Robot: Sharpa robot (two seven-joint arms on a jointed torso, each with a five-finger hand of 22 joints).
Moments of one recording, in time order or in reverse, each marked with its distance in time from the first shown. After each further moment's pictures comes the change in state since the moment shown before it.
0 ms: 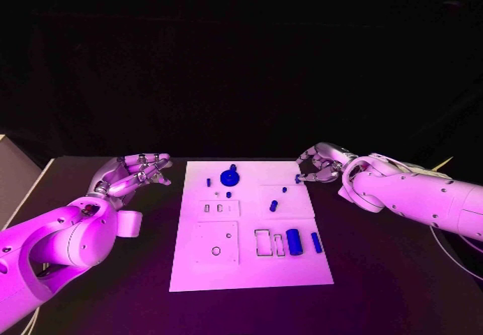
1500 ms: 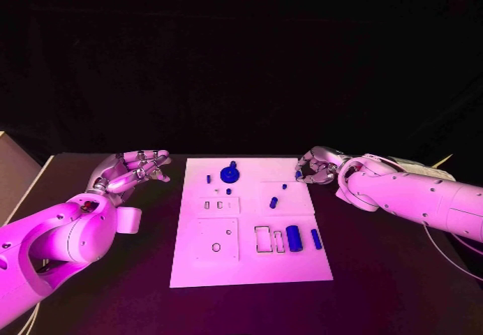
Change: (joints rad) left arm 0.000 -0.002 0.000 -0.003 0.000 0.000 0.000; left_hand 0.000 0.000 0.000 0.000 0.000 0.000 0.000 0.000 0.001 0.000 0.000 0.000 0.000 0.000 0.000 0.002 -0.002 0.000 -0.004 -0.004 0.005 0.002; right arm -0.022 0.044 0.000 -0.054 -0.024 0.060 -0.034; right_hand 0.015 0.040 0.043 0.028 0.037 0.090 -0.025 0.041 0.009 0.000 -0.007 0.000 0.000 0.002 -0.010 0.000 0.000 0.000 0.000 -0.008 0.005 0.000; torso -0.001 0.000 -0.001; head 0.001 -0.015
